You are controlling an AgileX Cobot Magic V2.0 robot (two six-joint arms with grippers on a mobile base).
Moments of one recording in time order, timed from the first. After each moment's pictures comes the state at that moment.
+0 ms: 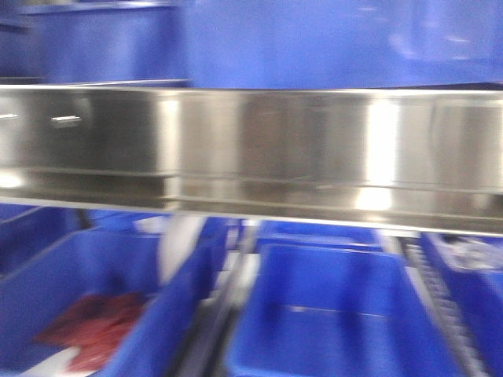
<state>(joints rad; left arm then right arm) -0.70 1.41 -1.60 0.21 1.26 -0.40 0.63 1.42 -1.58 -0.17 1.24 0.51</state>
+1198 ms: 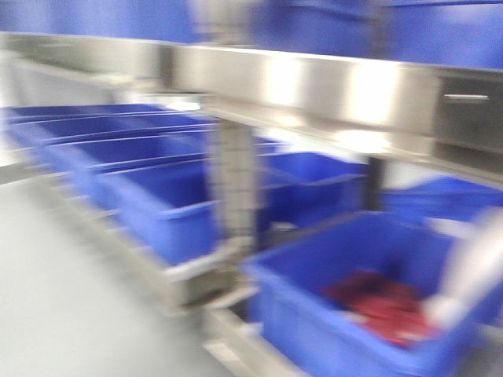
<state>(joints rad) -0.70 1.41 -1.60 0.21 1.26 -0.40 0.63 1.42 -1.58 -0.17 1.24 0.51</state>
